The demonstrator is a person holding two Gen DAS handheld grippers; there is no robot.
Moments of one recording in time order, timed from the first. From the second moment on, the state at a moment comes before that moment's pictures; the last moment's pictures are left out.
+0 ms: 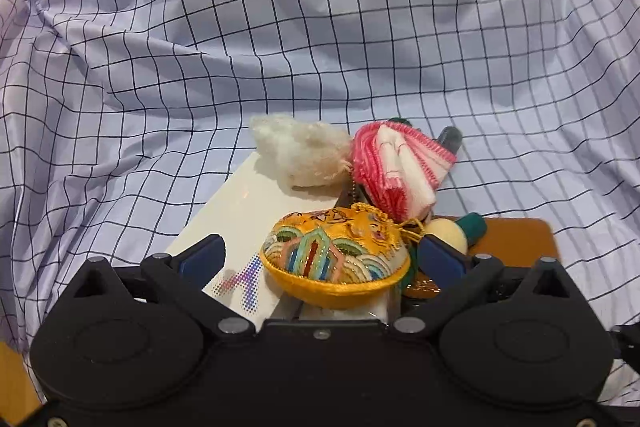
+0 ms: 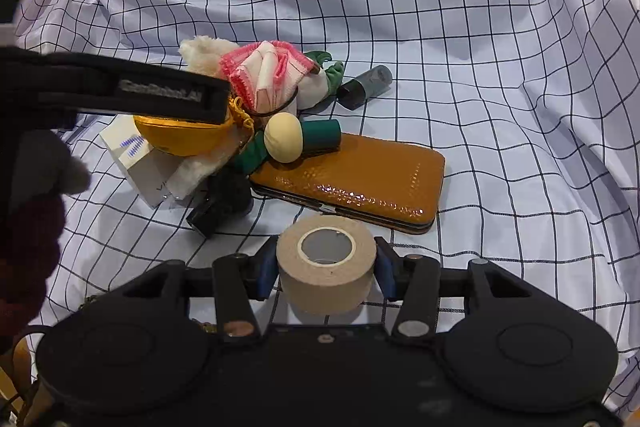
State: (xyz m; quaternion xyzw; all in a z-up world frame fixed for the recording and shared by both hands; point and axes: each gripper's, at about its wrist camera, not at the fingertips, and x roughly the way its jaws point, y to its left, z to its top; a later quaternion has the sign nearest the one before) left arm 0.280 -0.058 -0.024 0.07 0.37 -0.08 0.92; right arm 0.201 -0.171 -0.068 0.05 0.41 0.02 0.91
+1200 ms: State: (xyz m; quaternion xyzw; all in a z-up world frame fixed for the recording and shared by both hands) left arm 0.198 -0.027 0.015 0.02 0.35 -0.11 0.93; right arm 0.144 -0.171 -0.034 0.07 0.38 0.01 0.92
